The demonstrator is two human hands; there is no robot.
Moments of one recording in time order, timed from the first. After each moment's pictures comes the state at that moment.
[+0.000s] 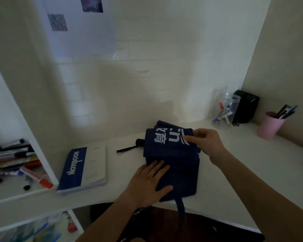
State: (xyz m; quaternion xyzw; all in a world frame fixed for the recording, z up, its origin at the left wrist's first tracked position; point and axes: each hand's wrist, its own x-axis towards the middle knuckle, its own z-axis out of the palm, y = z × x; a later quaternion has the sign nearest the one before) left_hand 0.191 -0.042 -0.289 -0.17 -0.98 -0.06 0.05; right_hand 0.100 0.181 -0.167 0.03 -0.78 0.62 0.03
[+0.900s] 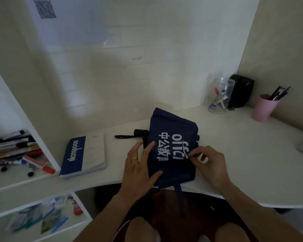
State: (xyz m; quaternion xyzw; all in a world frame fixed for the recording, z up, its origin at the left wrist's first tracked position) left_hand 0.231 -0.036 -0.293 -0.08 -0.93 -0.24 0.27; right_hand 0.176 0.222 -0.267 0.20 -0.86 0.42 0.24
